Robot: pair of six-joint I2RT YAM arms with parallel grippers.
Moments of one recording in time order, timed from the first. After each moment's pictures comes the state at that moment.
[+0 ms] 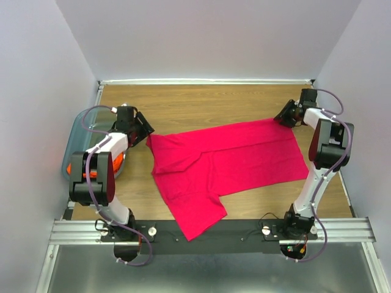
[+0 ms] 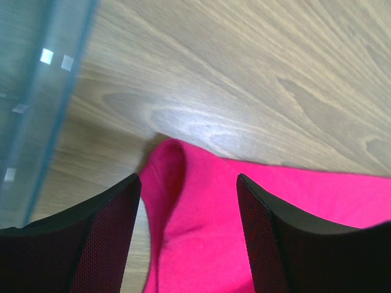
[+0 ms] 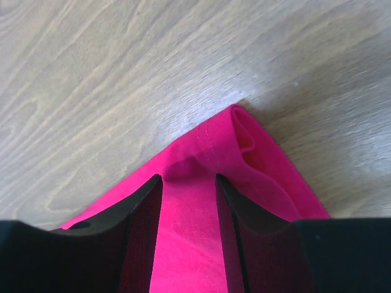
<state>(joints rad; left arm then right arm) -0.01 1.61 0.92 -0.09 0.09 -0.65 -0.19 2.09 1.44 -0.25 -0.24 0.51</state>
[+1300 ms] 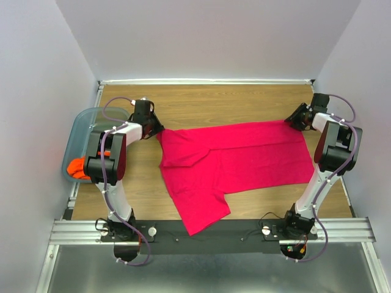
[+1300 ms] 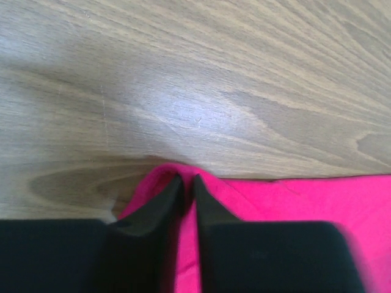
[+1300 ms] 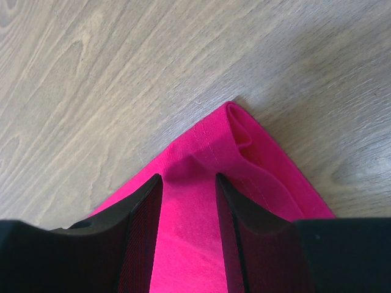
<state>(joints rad) -0.13 1.88 1.11 0.00 0.12 -0.64 -0.29 2.05 1.35 -0.17 -0.21 0.53</state>
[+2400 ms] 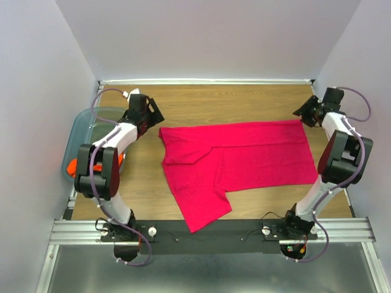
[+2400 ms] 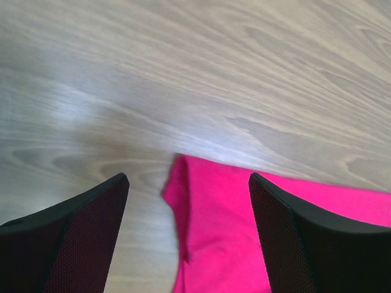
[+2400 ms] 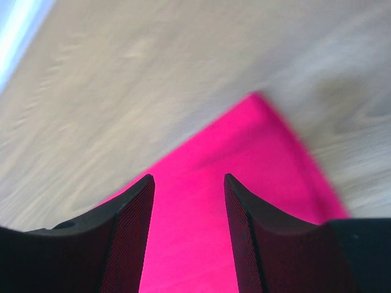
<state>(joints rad) -0.13 1.71 1.09 -0.07 -0.04 -0.58 -0.35 1.91 1.33 -0.22 -0.25 0.50</state>
